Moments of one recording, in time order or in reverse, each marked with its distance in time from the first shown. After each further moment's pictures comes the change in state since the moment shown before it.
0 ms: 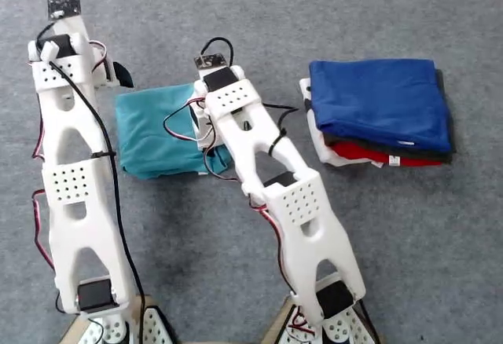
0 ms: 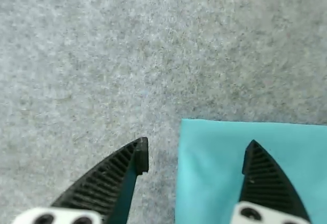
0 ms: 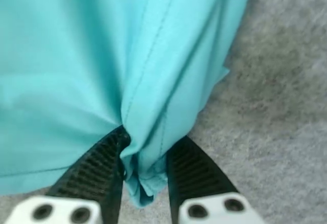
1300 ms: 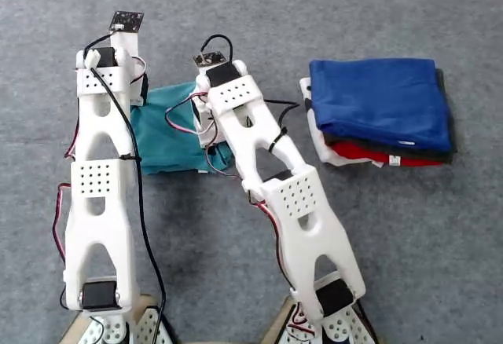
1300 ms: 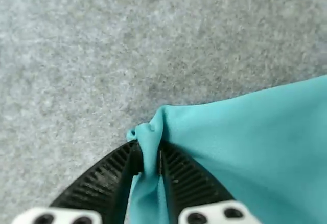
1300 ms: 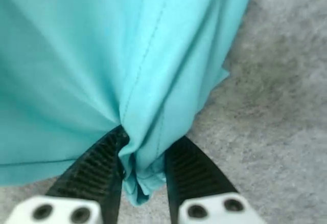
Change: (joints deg) left arm 6.9 10.5 -6.7 -2.1 -13.1; right arm 1.5 4.5 -12.2 7.9 3.2
